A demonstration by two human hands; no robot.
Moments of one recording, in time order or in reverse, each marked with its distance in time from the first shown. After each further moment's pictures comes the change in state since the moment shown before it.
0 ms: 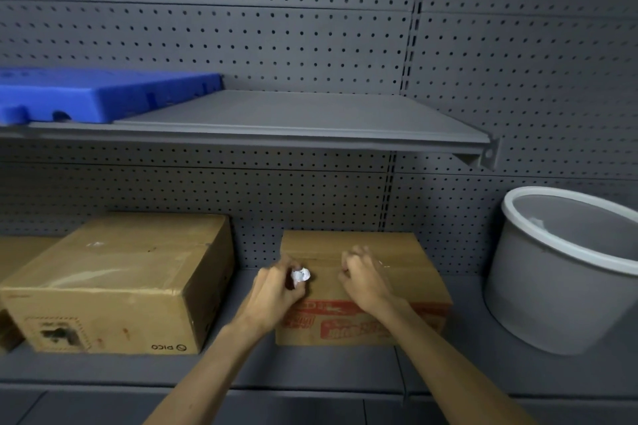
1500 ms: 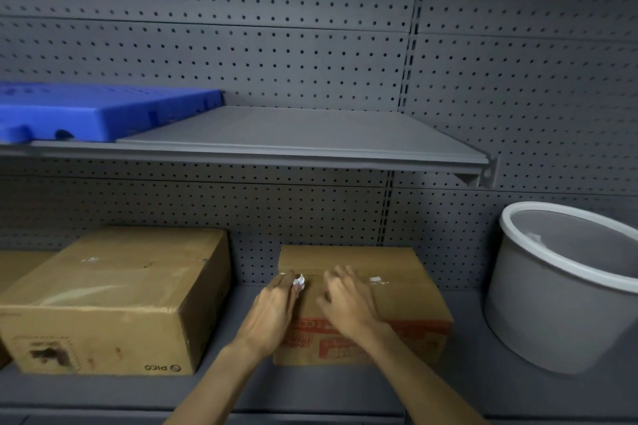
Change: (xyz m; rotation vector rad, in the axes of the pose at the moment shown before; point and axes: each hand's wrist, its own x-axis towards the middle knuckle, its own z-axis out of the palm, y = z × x) left_hand 0.000 0.001 0.008 0.105 0.043 0.081; right_hand -0.009 -0.037 -0.004 -0.098 -0.078 -0.026
